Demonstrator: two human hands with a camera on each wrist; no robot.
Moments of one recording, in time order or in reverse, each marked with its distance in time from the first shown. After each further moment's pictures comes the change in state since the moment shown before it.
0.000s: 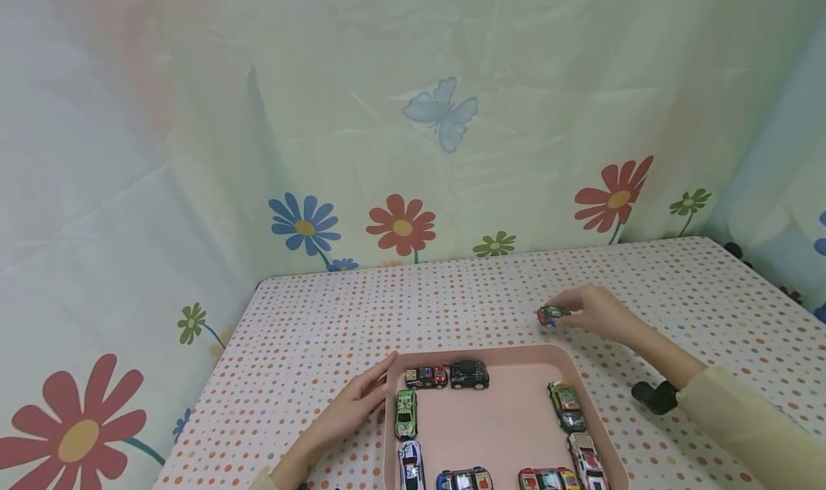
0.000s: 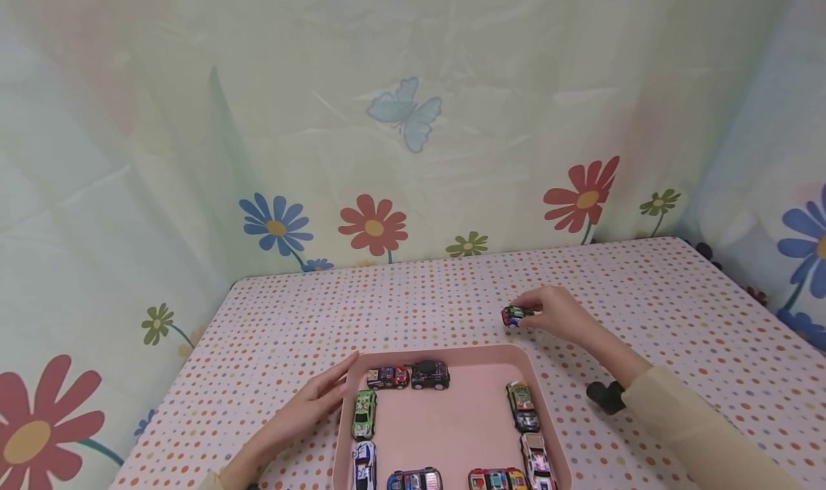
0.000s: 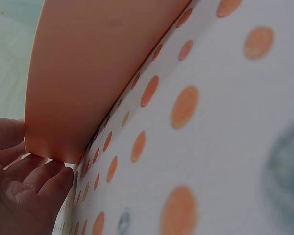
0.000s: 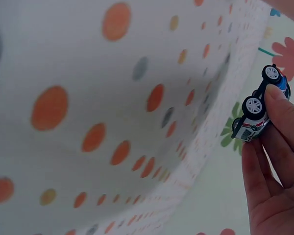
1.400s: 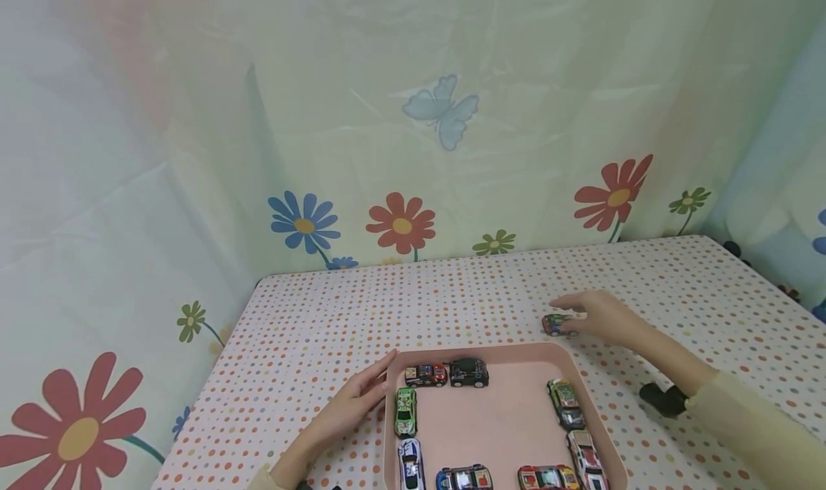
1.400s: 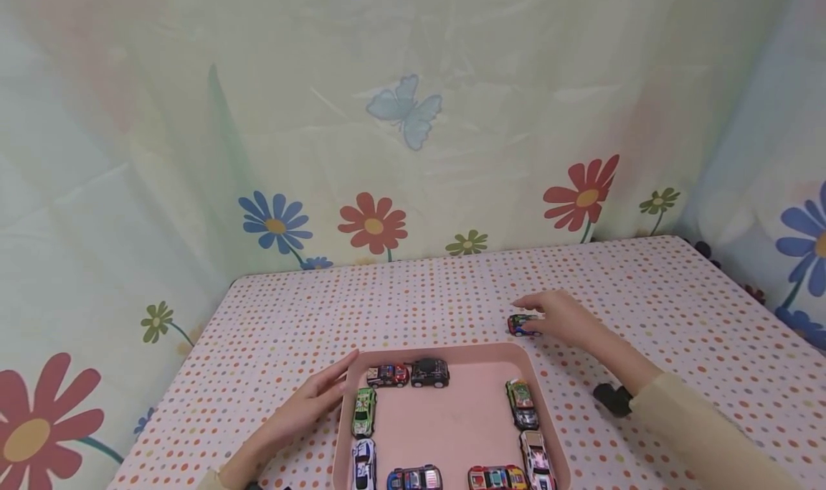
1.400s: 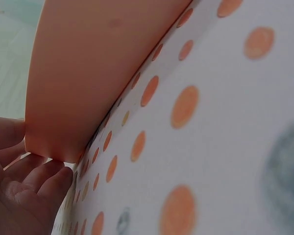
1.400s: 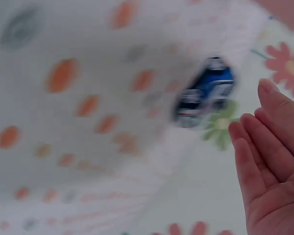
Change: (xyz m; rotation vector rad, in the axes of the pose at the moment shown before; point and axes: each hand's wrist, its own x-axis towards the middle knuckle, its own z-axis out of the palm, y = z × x) left_hand -0.001 0.003 0.000 -0.012 0.016 -0.017; right_hand -0.011 -0.009 -0.001 -0.103 -0.053 0.000
